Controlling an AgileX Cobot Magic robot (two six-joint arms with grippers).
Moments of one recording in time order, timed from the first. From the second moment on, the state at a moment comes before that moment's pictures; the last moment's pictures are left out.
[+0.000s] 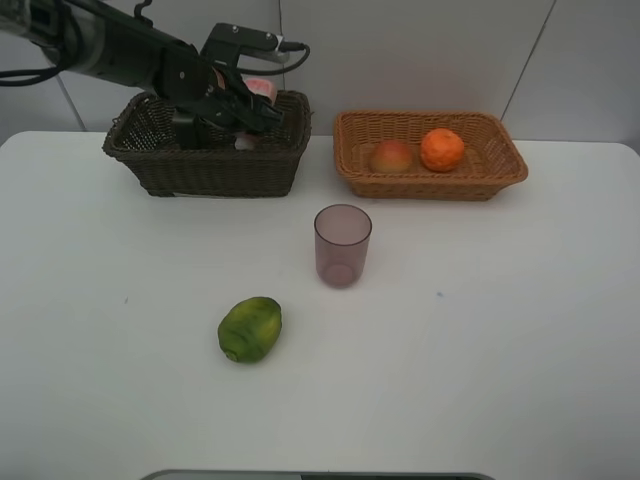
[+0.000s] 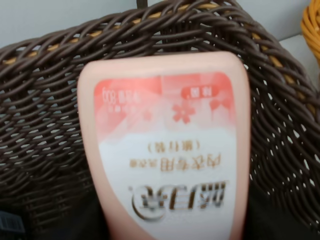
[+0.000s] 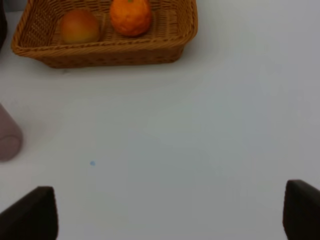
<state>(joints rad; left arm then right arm) -0.39 2.15 -1.45 0.21 0.02 -0.16 -0.02 0.15 -0.53 0.01 1.06 0.00</state>
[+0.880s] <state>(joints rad) -0.45 1.95 -1.45 0.22 0.31 -0.14 -0.02 0.15 -0.53 0.01 1.06 0.00</state>
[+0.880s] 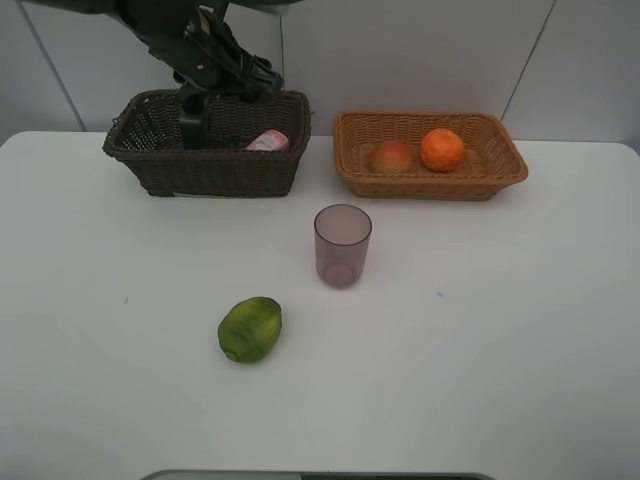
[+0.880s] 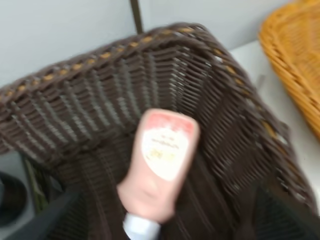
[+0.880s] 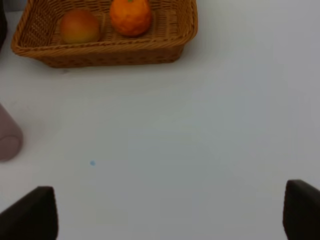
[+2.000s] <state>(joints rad) -0.70 1.89 -1.45 0.02 0.87 -0.26 -0.02 0.15 -0.53 0.01 1.06 0.00</state>
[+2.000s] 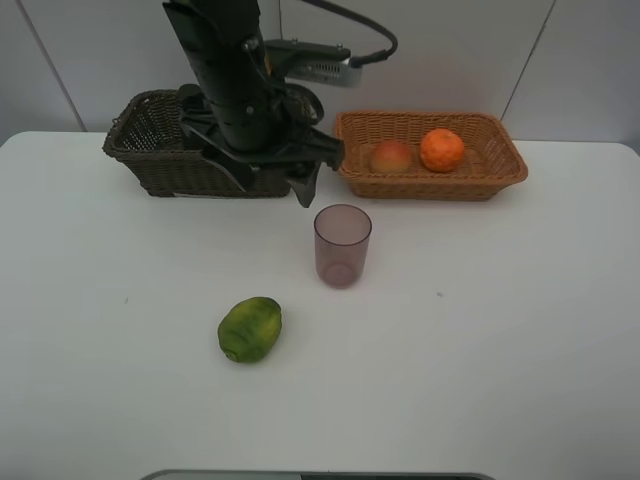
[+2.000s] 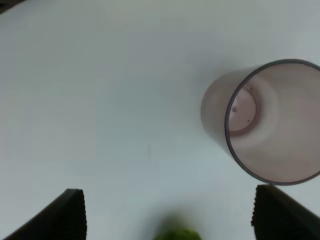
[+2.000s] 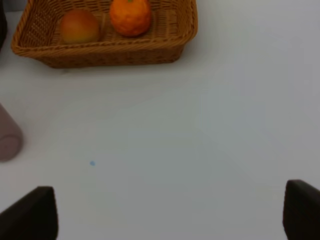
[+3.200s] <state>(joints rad) -0.72 1.96 -1.47 0.02 0.74 -0.40 -0.02 0.15 -0.53 0.01 1.06 0.00</state>
